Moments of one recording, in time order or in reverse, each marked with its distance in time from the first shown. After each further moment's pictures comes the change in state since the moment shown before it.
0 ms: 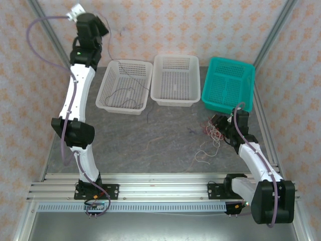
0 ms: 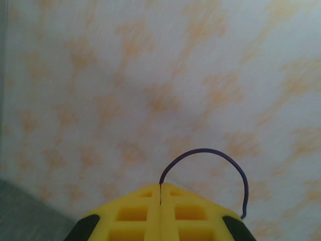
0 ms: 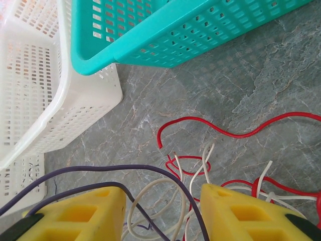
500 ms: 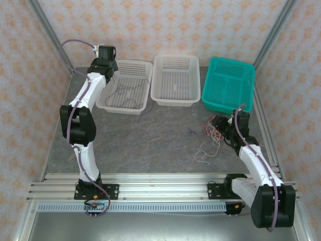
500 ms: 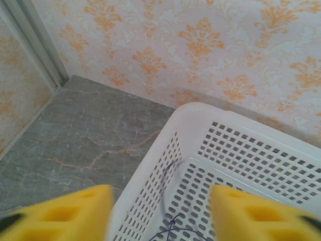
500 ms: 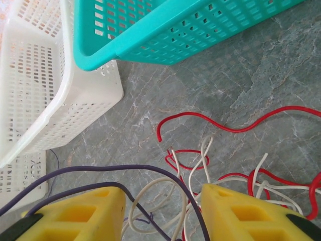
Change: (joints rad) left arm 0.000 0.049 -0.364 -0.030 -0.024 0.164; right arm 0.000 -0.038 -0.011 -0.028 0.000 0.000
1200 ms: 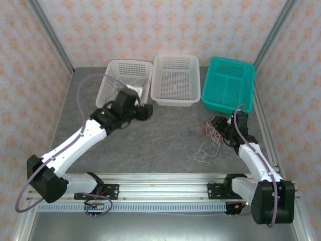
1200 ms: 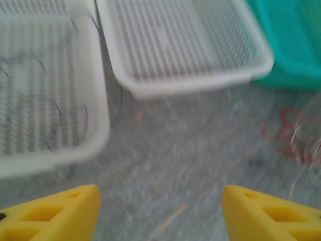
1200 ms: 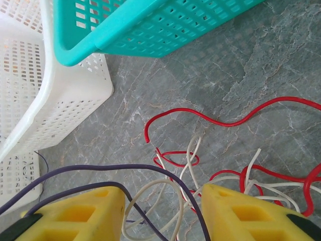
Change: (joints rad) left arm -0.536 -0.733 -0.768 -0.092 0.293 -0.045; right arm 0.000 0.047 0.000 0.005 0.000 0.021
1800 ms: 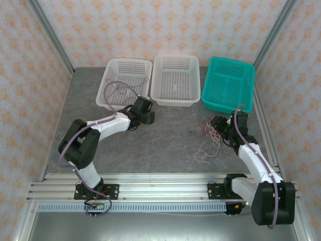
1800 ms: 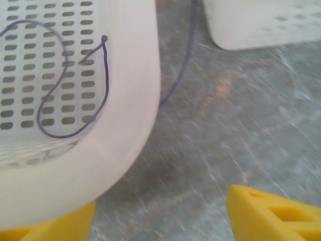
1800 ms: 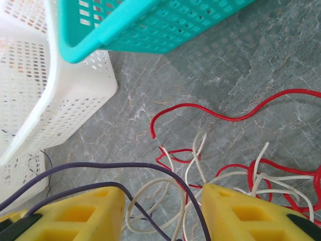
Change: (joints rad) left arm 0.097 0.440 -0.086 0.356 -0.122 0.041; right arm 0.013 -0.027 0.000 -0.009 -0.003 0.031
